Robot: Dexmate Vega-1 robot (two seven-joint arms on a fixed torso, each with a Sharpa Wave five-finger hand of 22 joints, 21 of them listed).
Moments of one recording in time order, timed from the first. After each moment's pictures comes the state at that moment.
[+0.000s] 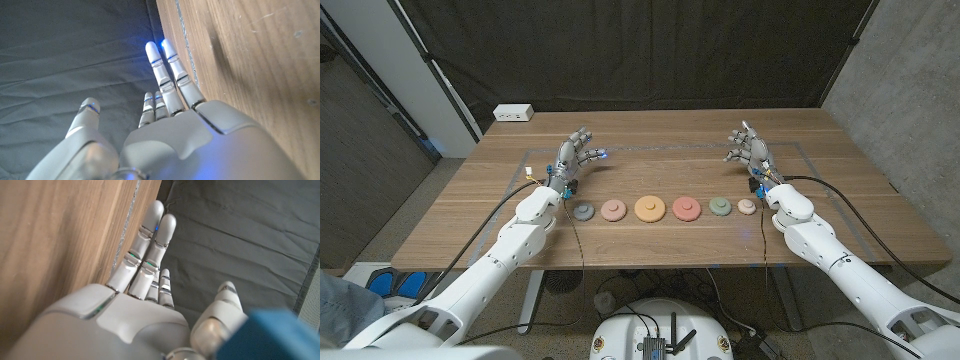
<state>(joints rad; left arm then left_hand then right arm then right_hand) 0.87 0.49 0.36 -1.32 -0.66 -0.28 0.02 0.12 0.01 0.54 -0.17 0.17 0.18 0.01 0.20 0.18 0.12 -0.03 0.21 0.20 0.84 -0.10 0.56 0.37 0.75 -0.02 0.58 0.35 -0.89 -0.52 -0.37 -1.35 0.59 0.30 -0.07 0.33 0.06 0.23 -0.17 0.17 0.27 0.03 0.23 0.21 0.40 0.05 0.27 0.27 1.08 -0.19 0.84 0.89 1.12 -0.18 0.75 0.47</state>
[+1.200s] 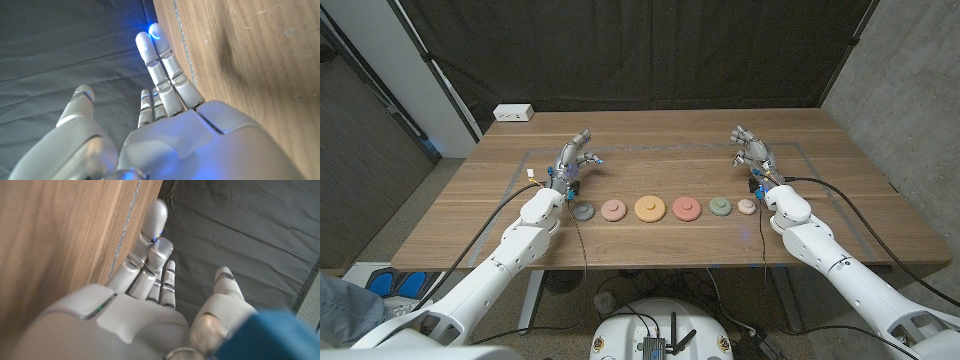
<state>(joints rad) 0.90 0.49 0.36 -1.36 -0.61 -0.27 0.12 0.30 -0.05 0.52 -0.18 0.18 0.27 -0.02 0.21 0.18 0.21 -0.07 0.23 0.21 1.01 -0.16 0.92 0.67 0.96 -0.14 0.79 0.51 -0.91 -0.52 -0.37 -1.39 0.53 0.29 -0.17 0.47 0.01 0.35 -0.18 0.20 0.43 0.00 0.26 0.23 0.47 -0.02 0.23 0.30 1.20 -0.22 1.29 1.24 1.27 -0.22 0.91 0.63</state>
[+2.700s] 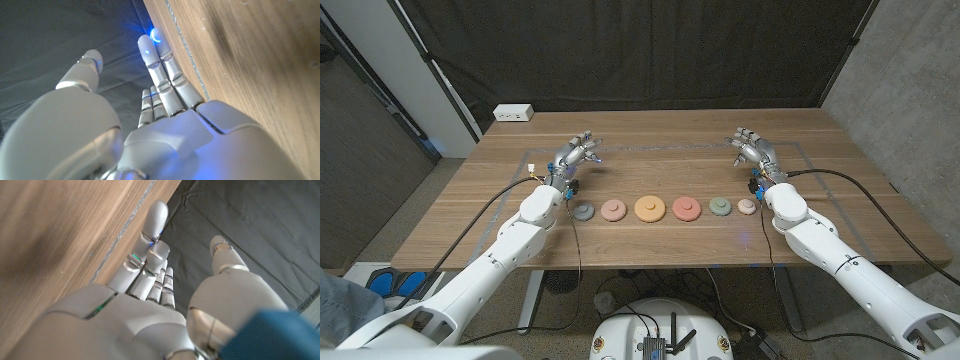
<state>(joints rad) 0.88 0.53 0.39 -1.37 -0.49 -0.27 0.17 0.72 -0.11 0.54 -0.19 0.23 0.21 0.01 0.19 0.19 0.21 -0.07 0.24 0.30 0.95 -0.14 1.02 0.69 0.89 -0.12 0.84 0.51 -0.93 -0.59 -0.40 -1.51 0.31 0.16 -0.35 0.84 -0.14 0.45 -0.17 0.23 0.31 -0.01 0.22 0.24 0.40 -0.09 0.22 0.43 1.04 -0.18 1.39 1.20 1.20 -0.22 0.90 0.61</state>
